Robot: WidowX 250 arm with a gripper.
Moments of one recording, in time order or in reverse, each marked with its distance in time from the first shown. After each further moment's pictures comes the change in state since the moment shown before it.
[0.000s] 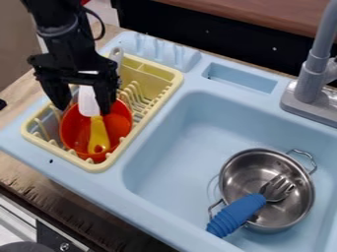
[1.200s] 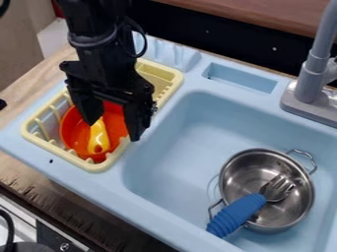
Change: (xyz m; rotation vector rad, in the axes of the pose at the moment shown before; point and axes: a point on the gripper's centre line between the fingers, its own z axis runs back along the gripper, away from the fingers) arm -0.037 -0.060 0.025 -0.027 0.021 -0.267
